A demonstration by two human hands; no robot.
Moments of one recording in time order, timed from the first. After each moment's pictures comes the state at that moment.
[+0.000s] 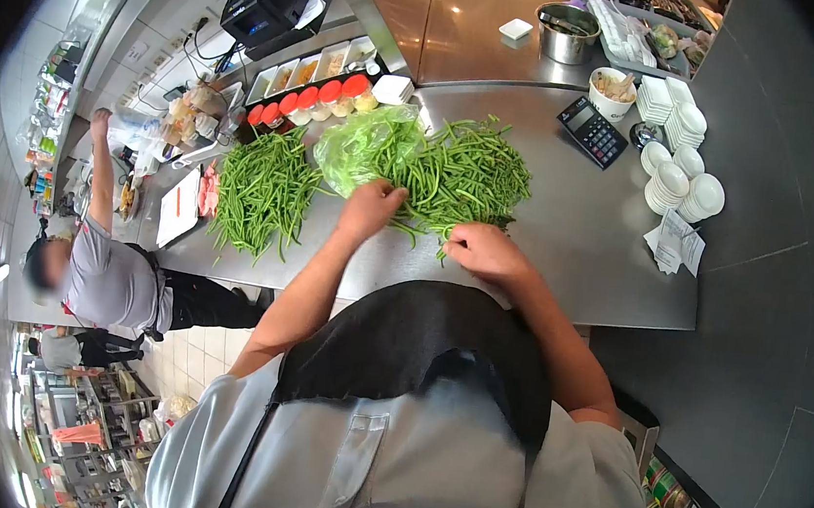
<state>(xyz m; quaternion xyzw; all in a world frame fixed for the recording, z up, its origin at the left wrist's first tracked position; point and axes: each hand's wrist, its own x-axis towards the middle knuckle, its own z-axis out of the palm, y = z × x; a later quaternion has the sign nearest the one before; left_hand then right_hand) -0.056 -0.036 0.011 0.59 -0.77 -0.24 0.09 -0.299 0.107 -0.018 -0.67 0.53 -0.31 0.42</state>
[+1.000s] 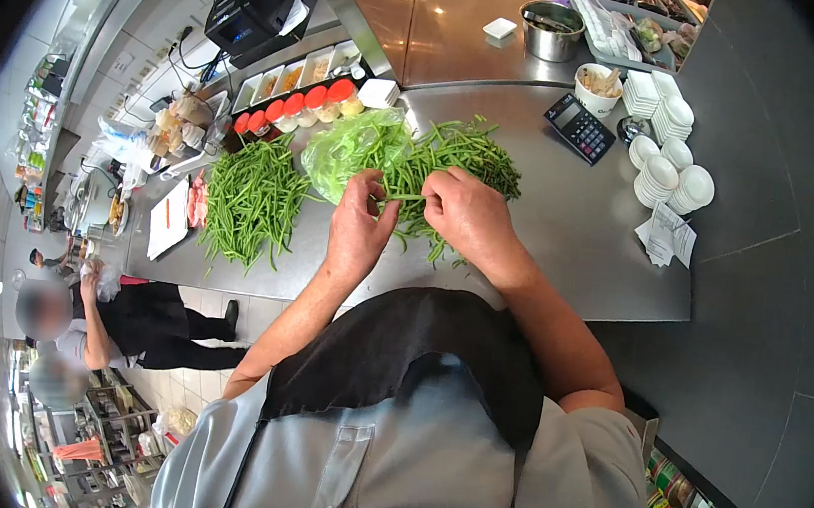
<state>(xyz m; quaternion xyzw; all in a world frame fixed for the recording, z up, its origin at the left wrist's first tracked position) -0.086 0.038 0.085 0.46 -0.79 -0.20 0.35 -0.283 0.089 0.081 -0.67 0.59 -0.44 0.11</state>
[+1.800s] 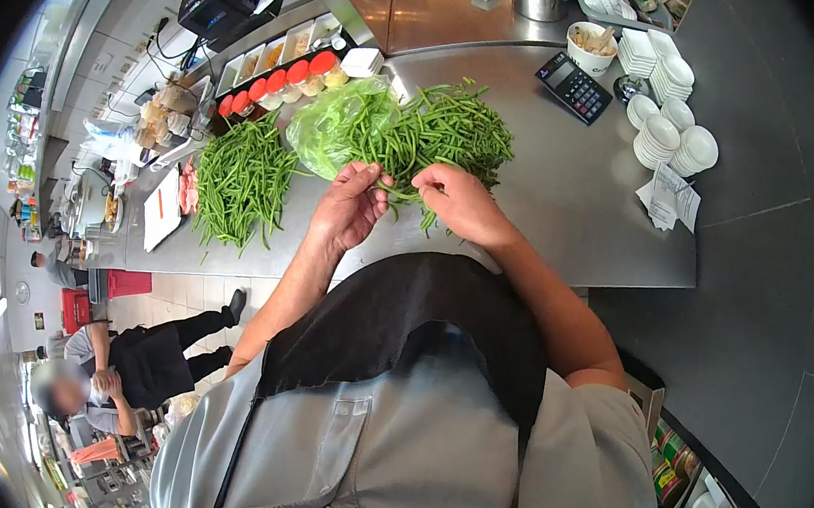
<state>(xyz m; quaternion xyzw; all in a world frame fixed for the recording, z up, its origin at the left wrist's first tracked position) -0.060 0.016 0.036 0.37 -0.32 -0.81 0.33 -0.284 0.099 0.008 -0.56 0.53 -0.47 0.44</state>
